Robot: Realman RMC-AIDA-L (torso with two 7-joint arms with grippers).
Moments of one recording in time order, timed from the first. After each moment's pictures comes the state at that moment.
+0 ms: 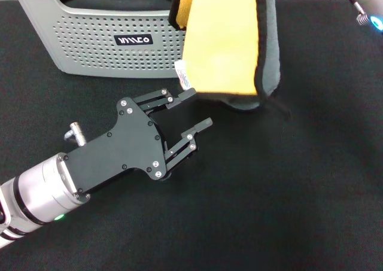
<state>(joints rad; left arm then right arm) -0.42 -2.11 0.90 0.11 1.40 1.87 -0.25 0.32 2.03 -1.94 -1.32 -0.12 -0.81 0.30</state>
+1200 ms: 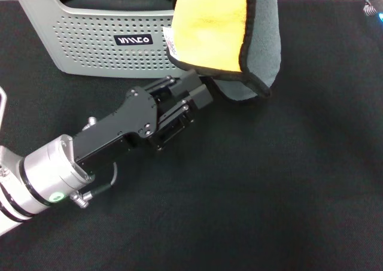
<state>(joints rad) -0.48 -2.10 0.90 0.05 1.33 1.83 -0.90 0.32 2.02 -1.94 -1.33 -0.12 -0.89 0.23</state>
